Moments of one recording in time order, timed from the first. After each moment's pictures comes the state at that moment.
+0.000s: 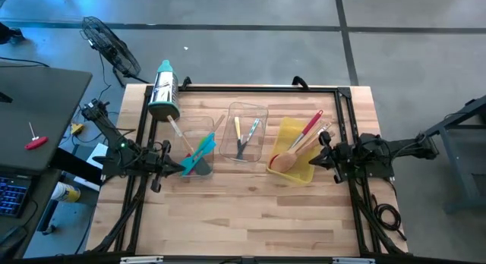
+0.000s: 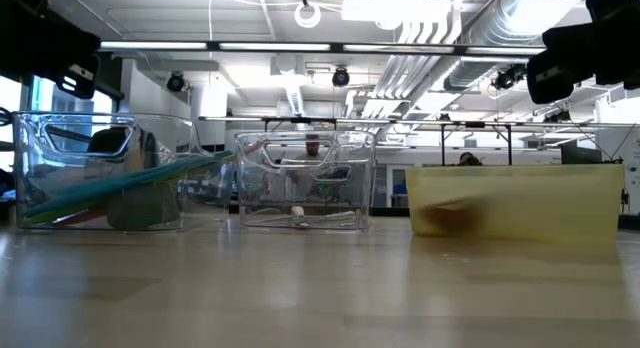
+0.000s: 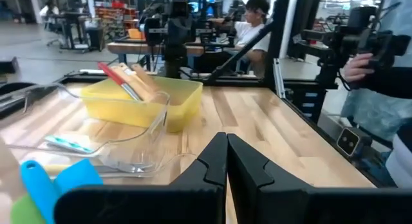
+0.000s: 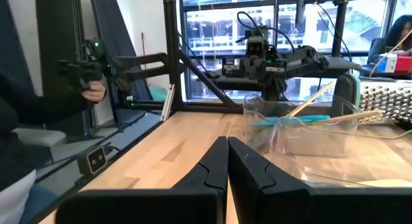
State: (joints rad) left arm -0.81 0.09 0.01 0.07 -0.72 -0.09; right arm 0.12 0.02 0.01 0.09 -0.14 0.06
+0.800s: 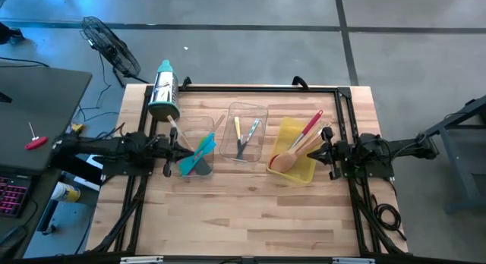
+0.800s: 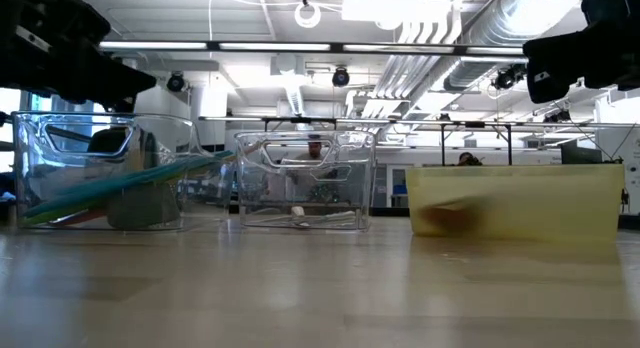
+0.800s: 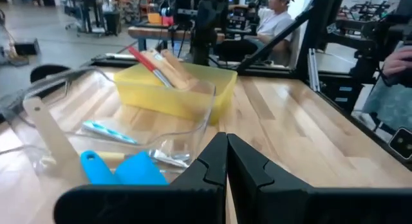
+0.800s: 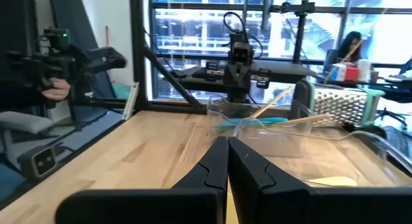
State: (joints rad) left arm -0.10 0.10 0.01 0.03 -0.08 -0.08; right arm 0.12 0.02 0.01 0.09 -0.01 -0.02
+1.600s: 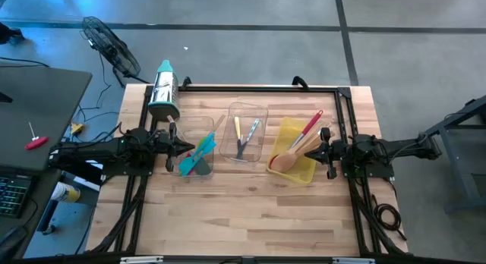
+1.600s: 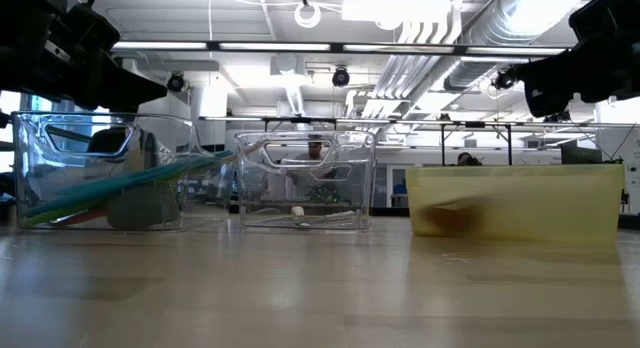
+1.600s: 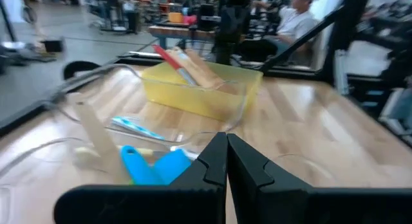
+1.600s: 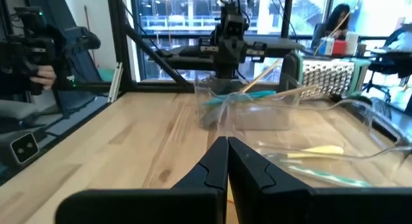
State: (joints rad) left arm 0.09 0.10 0.01 0.02 0.05 -0.07; right arm 0.10 0.06 0.01 0.01 0.05 0.01
